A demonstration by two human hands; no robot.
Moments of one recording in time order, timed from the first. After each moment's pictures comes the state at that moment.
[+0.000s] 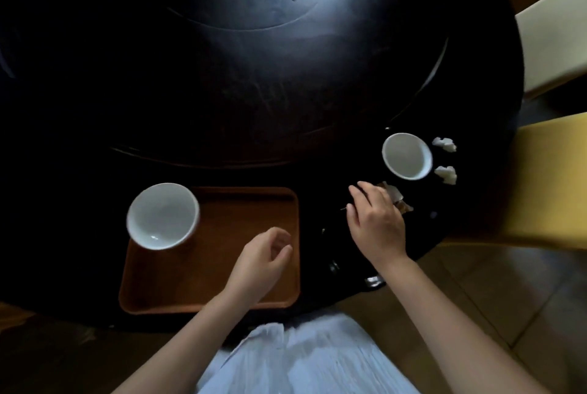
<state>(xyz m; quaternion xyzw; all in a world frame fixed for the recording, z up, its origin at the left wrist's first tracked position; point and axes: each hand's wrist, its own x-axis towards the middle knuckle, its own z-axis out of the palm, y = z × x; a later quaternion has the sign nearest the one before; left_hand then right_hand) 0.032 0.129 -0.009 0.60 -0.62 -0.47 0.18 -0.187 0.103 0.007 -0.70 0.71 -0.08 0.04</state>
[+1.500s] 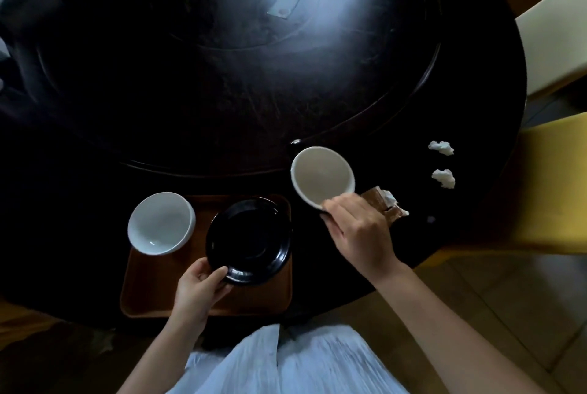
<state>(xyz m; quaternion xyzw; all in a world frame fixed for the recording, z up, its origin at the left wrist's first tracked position) 0.085 0.158 -0.030 0.69 -0.18 -0.60 0.36 -0.184 0.109 0.032 -0.78 0.55 -0.30 0.01</state>
